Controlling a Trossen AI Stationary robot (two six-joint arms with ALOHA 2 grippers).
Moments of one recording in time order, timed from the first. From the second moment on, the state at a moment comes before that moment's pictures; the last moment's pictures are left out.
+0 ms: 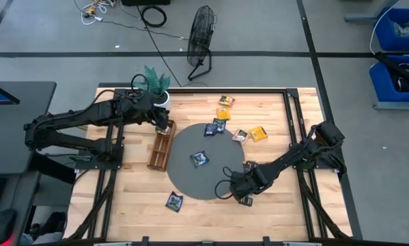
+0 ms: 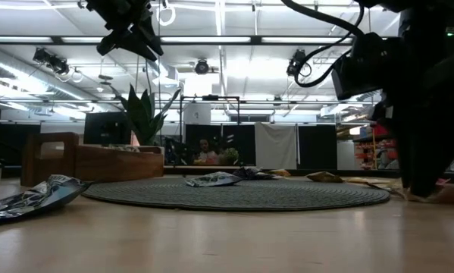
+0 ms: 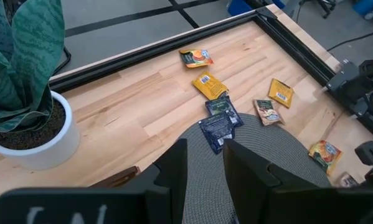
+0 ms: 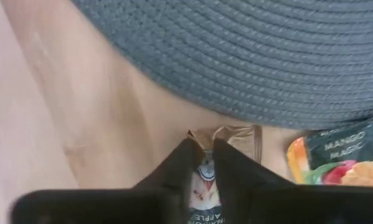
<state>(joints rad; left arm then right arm) 0.22 1.03 1.01 -0.62 -0.34 -0.63 0.50 1.79 1.05 -0.72 0.09 0.75</state>
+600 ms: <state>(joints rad) 0.22 1.03 1.01 -0.62 -0.34 -0.63 0.46 1.50 1.05 -0.74 0.15 0.86</state>
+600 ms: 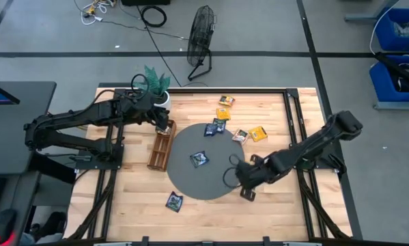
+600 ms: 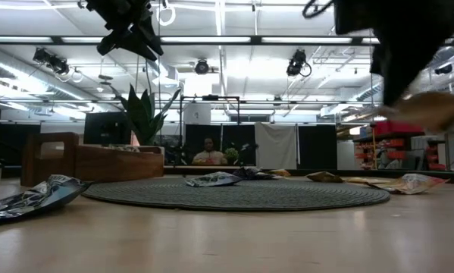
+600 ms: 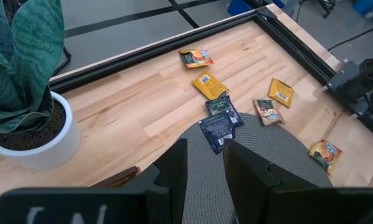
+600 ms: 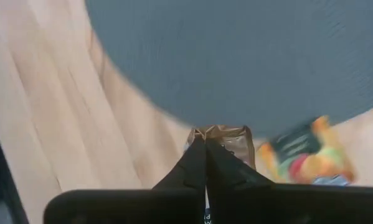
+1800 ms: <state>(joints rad) 0.03 1.10 1.01 0.14 -0.33 0.37 -0.01 1.35 1.05 0.57 0.52 1.06</state>
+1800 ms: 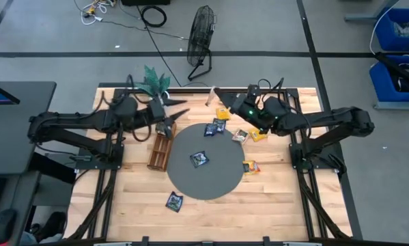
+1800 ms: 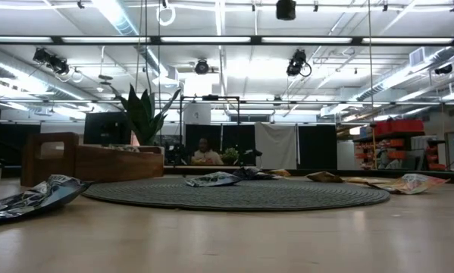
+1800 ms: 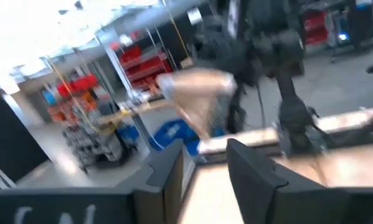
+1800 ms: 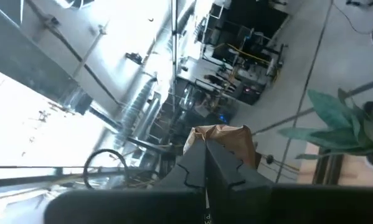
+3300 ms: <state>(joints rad) 0.07 1.34 1.01 0.51 -0.39 0.40 -0.03 1.41 1.05 0.63 0.60 1.17</state>
